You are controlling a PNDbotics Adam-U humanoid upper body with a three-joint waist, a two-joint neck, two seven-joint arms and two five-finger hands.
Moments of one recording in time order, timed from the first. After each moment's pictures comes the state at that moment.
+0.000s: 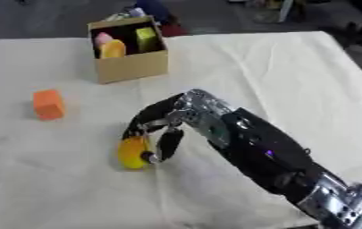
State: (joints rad) left arm -0.11 0.26 0.07 -1.72 -0.08 -0.11 0.06; right arm -0.82 -0.29 0.63 -1.23 0.70 -0.38 0.78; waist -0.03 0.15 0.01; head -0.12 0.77
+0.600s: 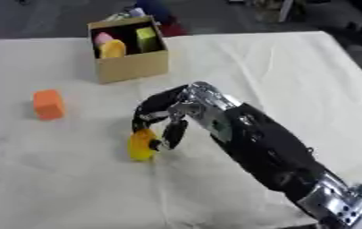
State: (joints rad) left arm -0.11 0.26 0.07 -1.72 -0.08 -0.11 0.06; right arm -0.81 -0.29 0.57 -1.24 0.76 -0.44 0.67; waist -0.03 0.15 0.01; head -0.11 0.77
